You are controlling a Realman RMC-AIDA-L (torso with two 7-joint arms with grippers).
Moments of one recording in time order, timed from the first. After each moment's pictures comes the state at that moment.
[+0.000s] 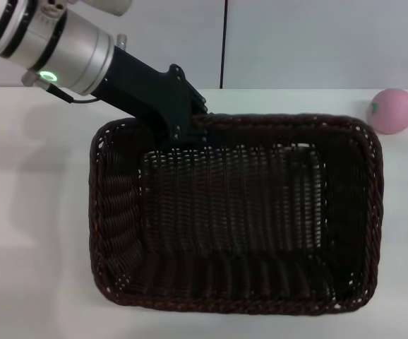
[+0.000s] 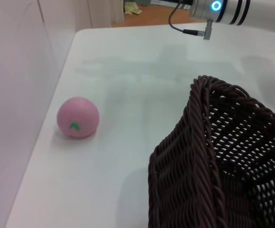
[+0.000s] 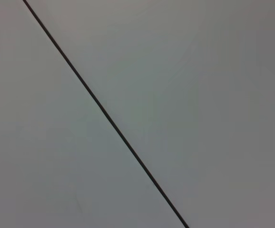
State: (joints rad) left arm -0.82 -2.06 1.04 1.08 2.25 1.69 -1.67; right arm 0.38 2.07 -0.29 -0.14 -0.97 -1.31 0.93
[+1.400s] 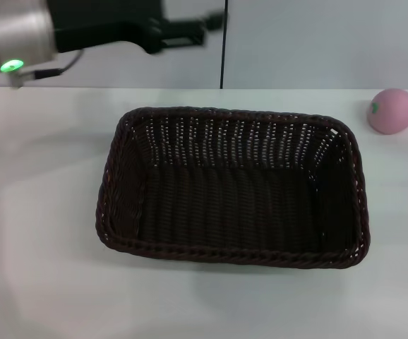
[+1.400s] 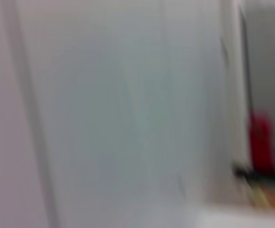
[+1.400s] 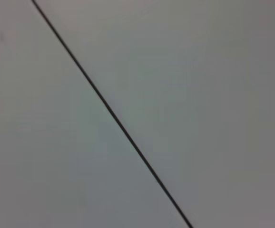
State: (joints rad) left arm -0.50 -2.06 1.06 1.02 1.51 1.36 -1.43; right arm 0.36 2.07 -0.30 -0.17 -0.99 -1.31 0.94
